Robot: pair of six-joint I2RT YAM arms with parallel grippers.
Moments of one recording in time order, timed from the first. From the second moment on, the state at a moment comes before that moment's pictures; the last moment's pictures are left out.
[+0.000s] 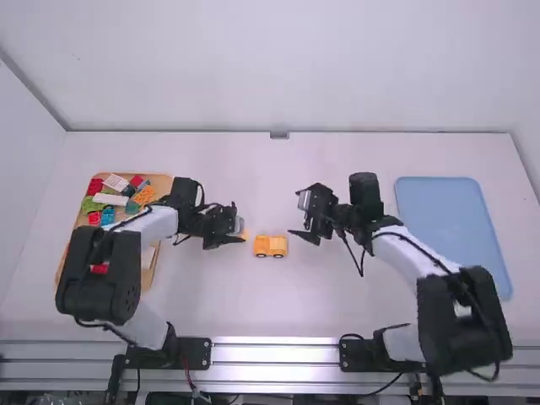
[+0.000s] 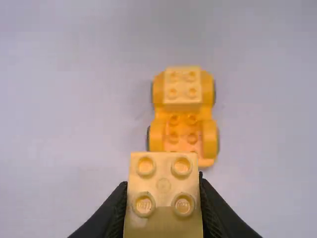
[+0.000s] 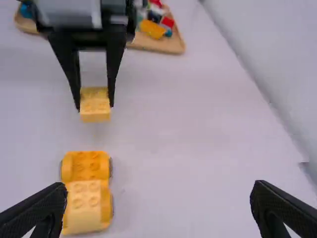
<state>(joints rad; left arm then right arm) -0.07 1.65 0.78 -0.37 0.86 1.38 0.24 1.56 0.69 0.09 -0.93 -0.91</state>
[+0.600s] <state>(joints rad) -0.12 1.64 0.65 -0.11 1.00 1.20 0.39 1.92 0.67 0.30 -0.97 -0.93</state>
